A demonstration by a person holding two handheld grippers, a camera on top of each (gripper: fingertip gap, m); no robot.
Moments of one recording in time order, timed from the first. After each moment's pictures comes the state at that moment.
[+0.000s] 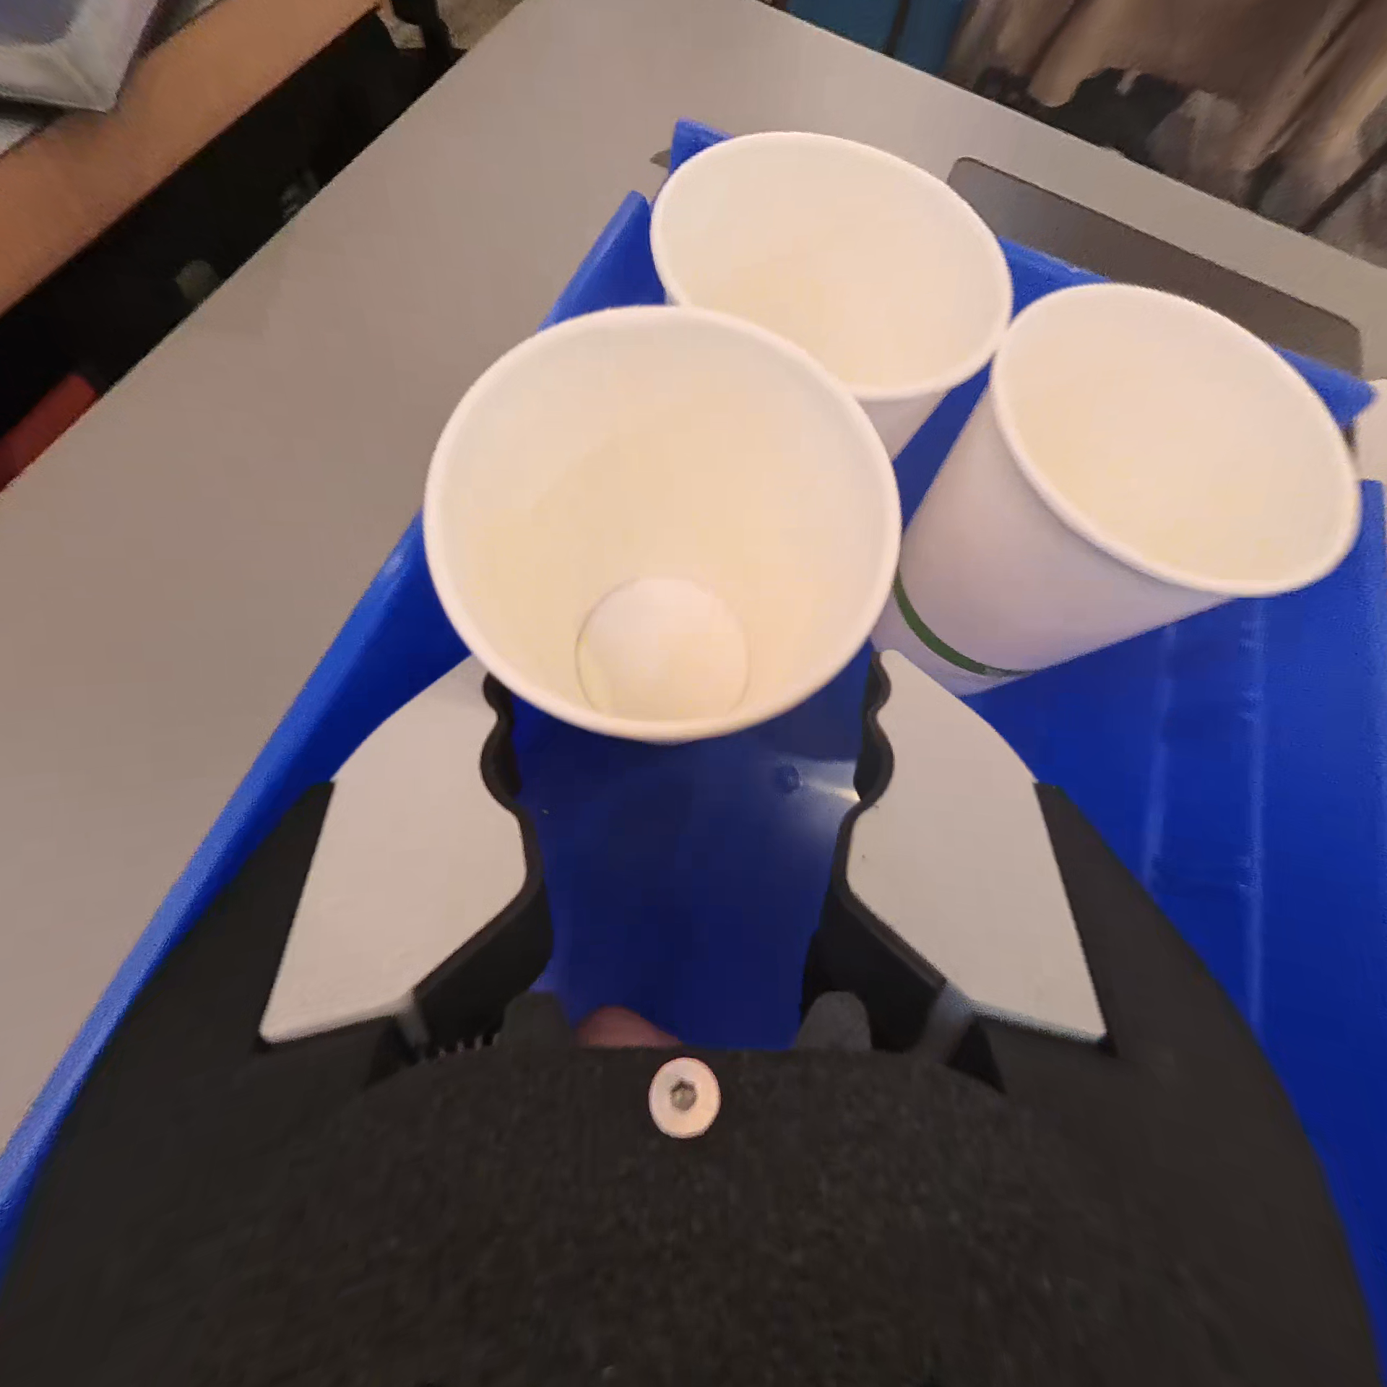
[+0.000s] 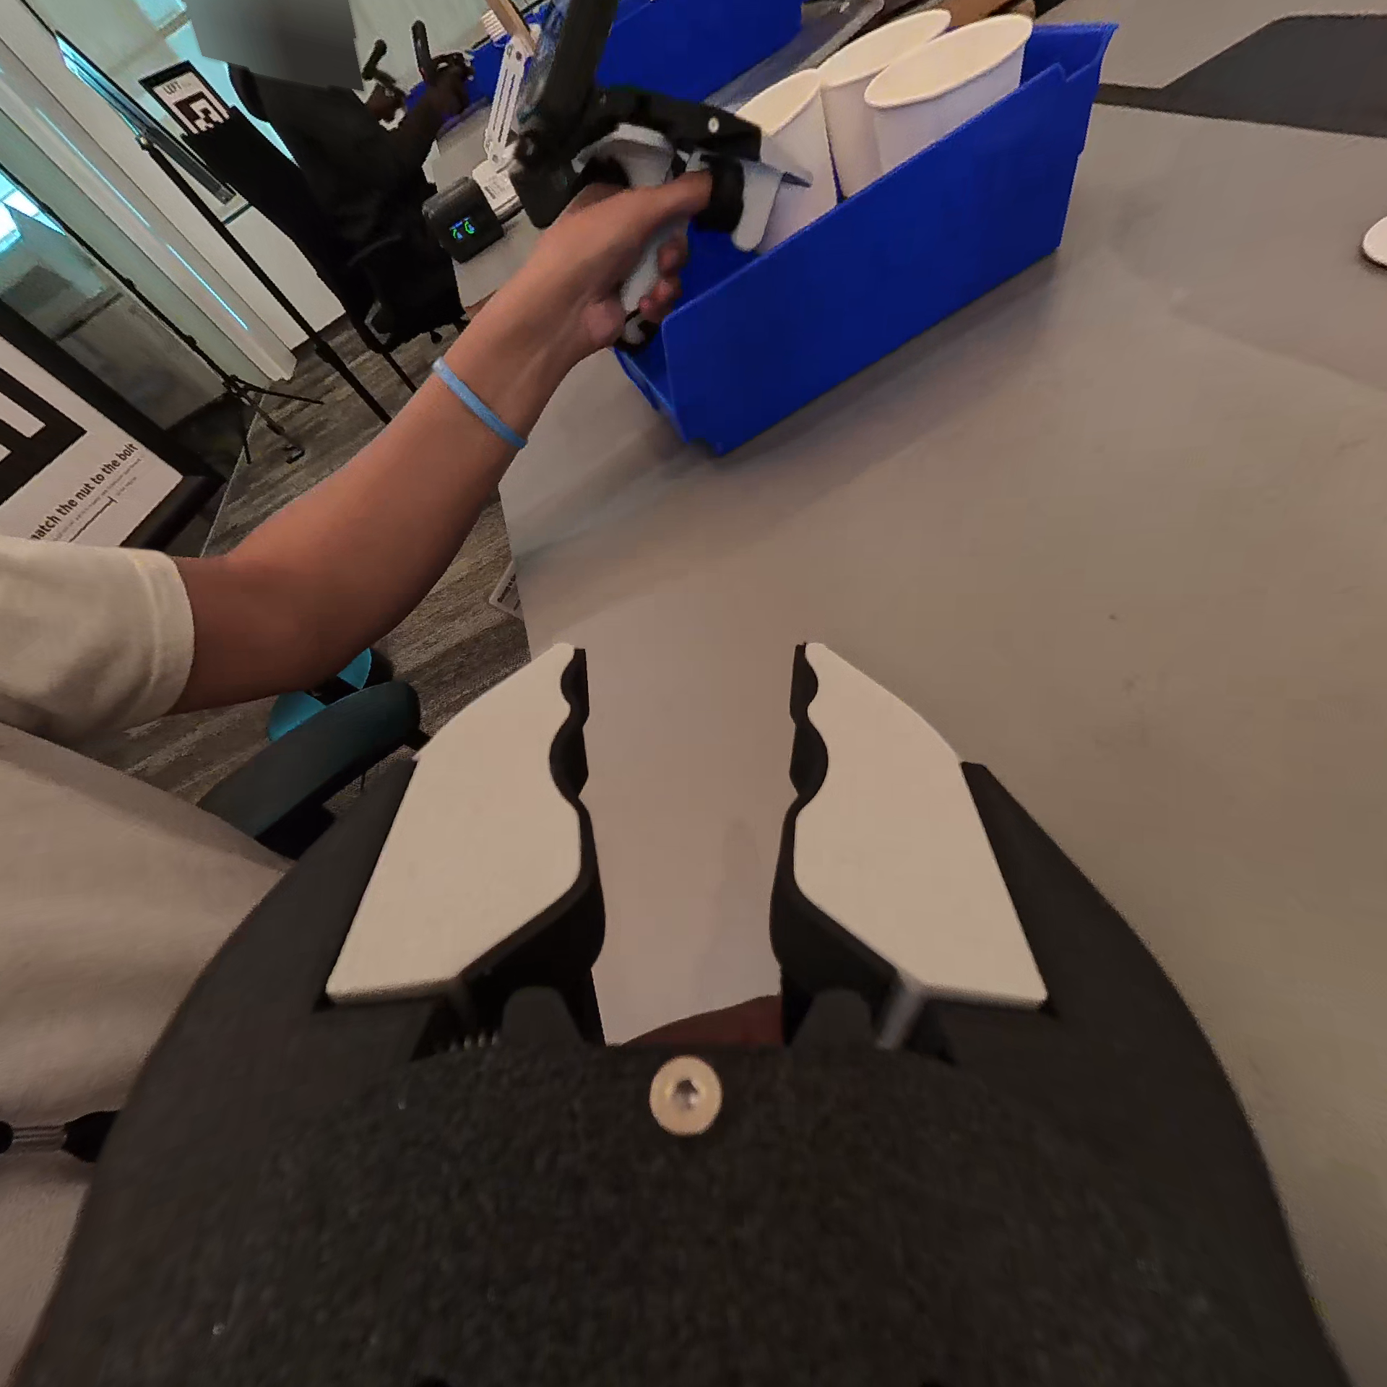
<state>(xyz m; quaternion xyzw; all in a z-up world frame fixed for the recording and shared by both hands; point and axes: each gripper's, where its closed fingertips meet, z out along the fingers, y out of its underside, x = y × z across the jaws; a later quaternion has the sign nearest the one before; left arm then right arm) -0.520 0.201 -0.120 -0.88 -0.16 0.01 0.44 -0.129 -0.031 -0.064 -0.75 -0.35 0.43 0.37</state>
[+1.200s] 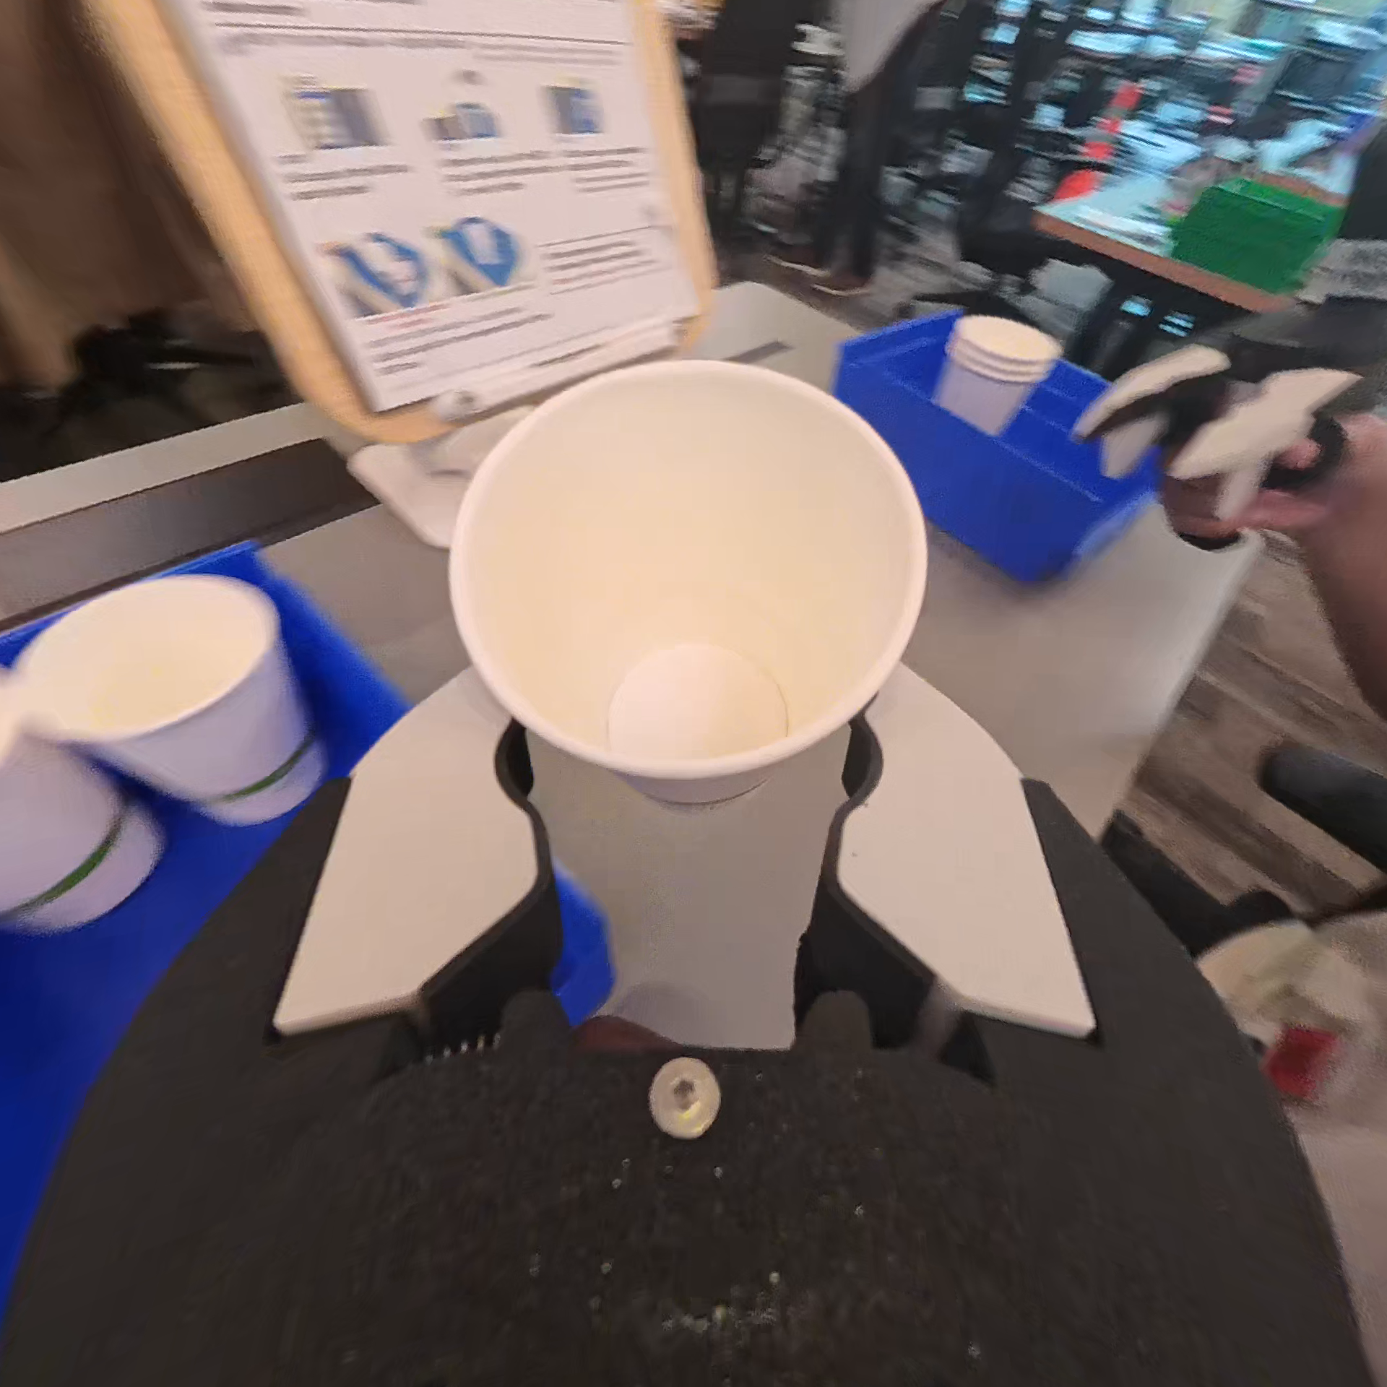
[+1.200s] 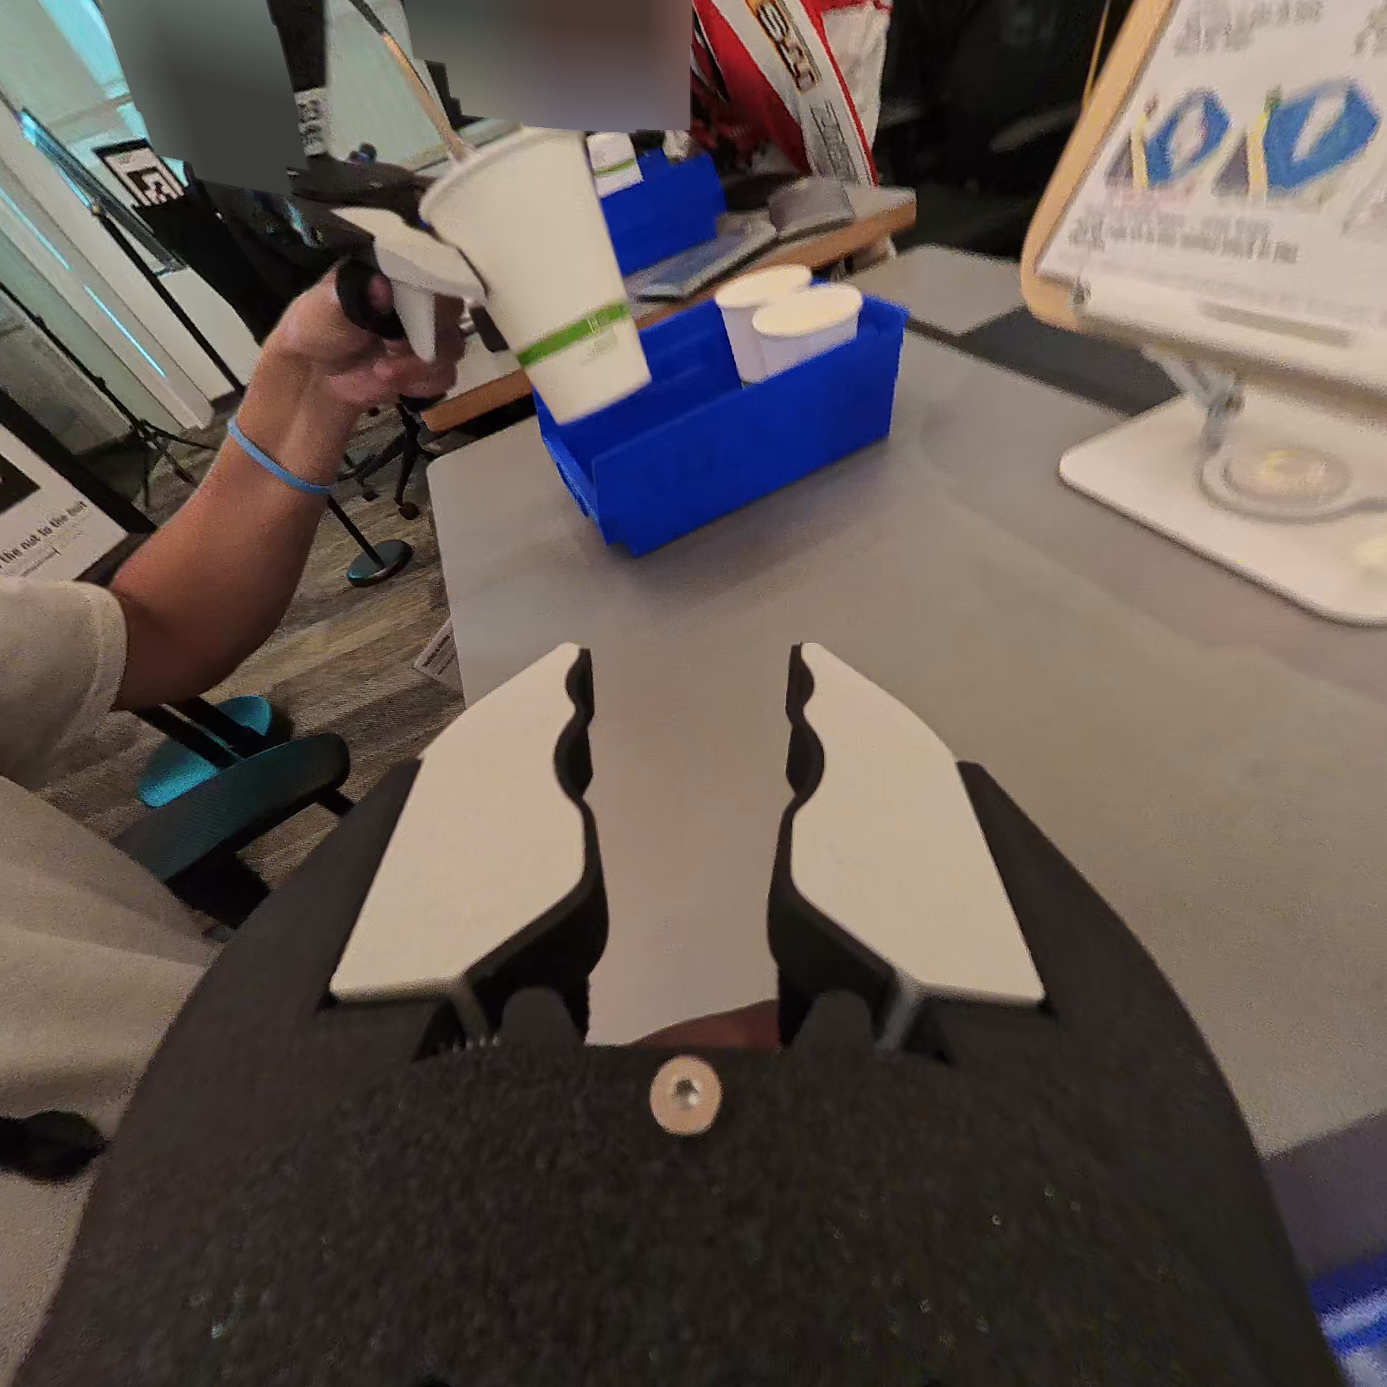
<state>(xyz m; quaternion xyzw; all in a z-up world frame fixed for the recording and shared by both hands) -0.343 0.061 0.029 -0.75 0.32 -0.29 0.49 -0.068 -0.005 0.000 -0.72 -0.34 0.39 0.46</state>
